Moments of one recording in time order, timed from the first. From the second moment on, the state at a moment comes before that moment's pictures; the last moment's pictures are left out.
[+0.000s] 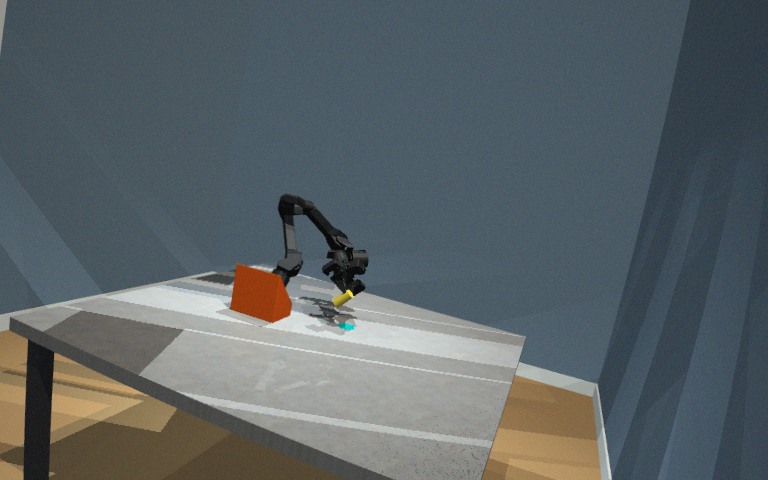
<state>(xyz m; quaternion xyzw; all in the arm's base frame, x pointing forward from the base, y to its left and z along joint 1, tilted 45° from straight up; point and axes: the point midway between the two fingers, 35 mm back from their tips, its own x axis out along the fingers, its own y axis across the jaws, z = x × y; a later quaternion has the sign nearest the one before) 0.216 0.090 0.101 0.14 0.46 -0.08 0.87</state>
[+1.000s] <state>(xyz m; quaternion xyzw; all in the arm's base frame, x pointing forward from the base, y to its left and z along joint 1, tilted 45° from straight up) 0.216 0.092 0.112 0.18 0.37 -0.09 0.91</state>
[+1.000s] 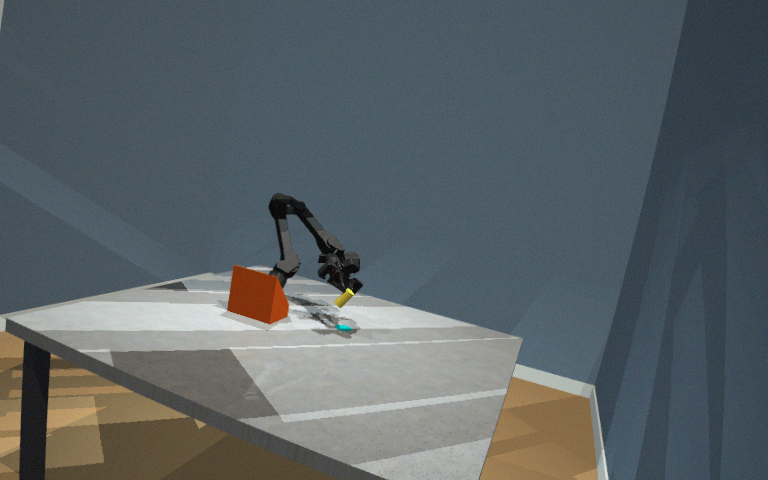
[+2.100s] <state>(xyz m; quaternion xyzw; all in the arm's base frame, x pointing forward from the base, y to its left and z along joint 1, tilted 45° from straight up) 0.213 0.094 0.125 0.25 0.27 -0.09 0.92</state>
